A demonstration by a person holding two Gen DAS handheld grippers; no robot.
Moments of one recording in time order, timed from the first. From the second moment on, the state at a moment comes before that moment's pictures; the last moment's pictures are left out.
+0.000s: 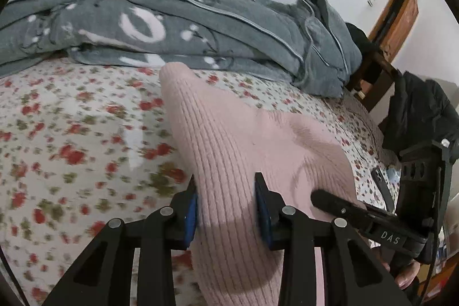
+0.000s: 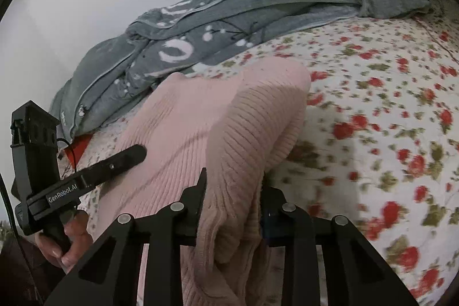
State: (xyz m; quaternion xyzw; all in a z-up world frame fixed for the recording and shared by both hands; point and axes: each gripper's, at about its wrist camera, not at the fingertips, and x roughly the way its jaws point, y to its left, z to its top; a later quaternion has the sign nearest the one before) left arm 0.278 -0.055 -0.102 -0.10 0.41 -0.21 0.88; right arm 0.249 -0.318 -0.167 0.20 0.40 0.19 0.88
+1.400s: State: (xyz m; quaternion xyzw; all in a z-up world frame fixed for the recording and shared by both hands) left arm 0.223 0.059 -0.120 -0.10 0.41 -0.12 0.90; right arm 0.243 -0.226 -0.146 0.09 0.35 0.19 0.91
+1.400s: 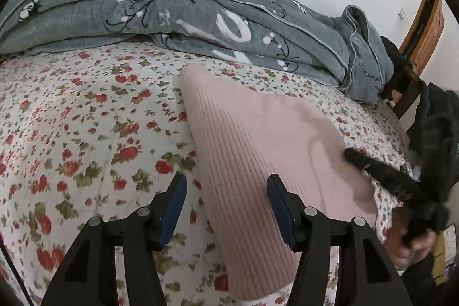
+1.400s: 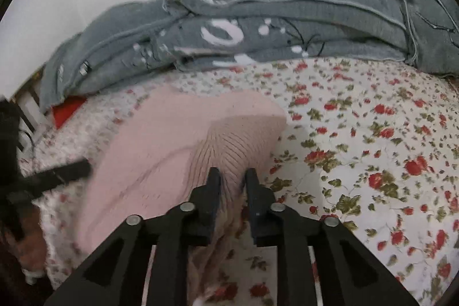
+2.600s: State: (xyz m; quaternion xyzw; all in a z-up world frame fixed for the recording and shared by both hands) left arm 0.353 0.036 -0.139 -0.05 0.41 -0.18 0.89; right arm 0.336 -0.209 -0.184 0.05 0.38 0.21 0.90
